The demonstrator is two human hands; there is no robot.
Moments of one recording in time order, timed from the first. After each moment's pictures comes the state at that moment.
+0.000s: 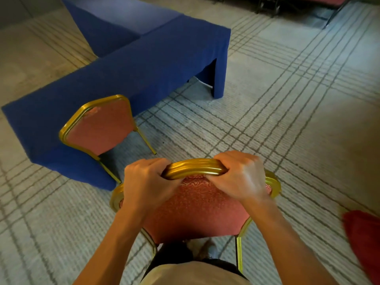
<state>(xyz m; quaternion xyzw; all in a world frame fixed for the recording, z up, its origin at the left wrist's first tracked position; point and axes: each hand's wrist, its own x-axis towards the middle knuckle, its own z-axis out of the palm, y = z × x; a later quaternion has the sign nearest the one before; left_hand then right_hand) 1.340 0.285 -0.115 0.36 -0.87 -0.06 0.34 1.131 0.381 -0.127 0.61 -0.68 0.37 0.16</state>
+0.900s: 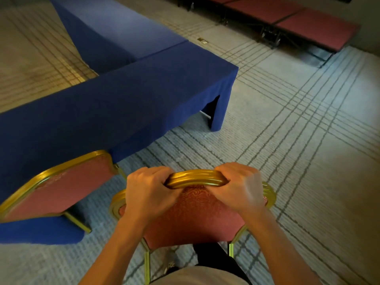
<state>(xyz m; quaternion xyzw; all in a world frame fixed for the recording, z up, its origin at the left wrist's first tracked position) 1.183 -0.056 -0.129 0.38 -0.85 -0.10 0.34 0.970 0.035 -0.128 0.63 -0.68 0.34 0.17</state>
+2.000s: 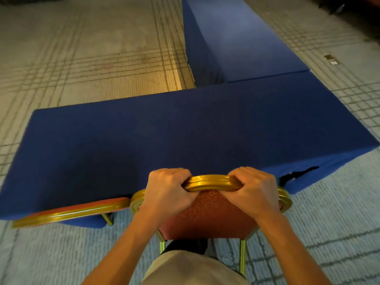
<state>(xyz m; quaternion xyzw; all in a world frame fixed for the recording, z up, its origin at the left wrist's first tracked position) 1.089 -0.412 -0.160 0.60 -0.74 -0.04 0.29 0.863 -0.437 -0.173 0.78 -0.50 0.37 0.03</state>
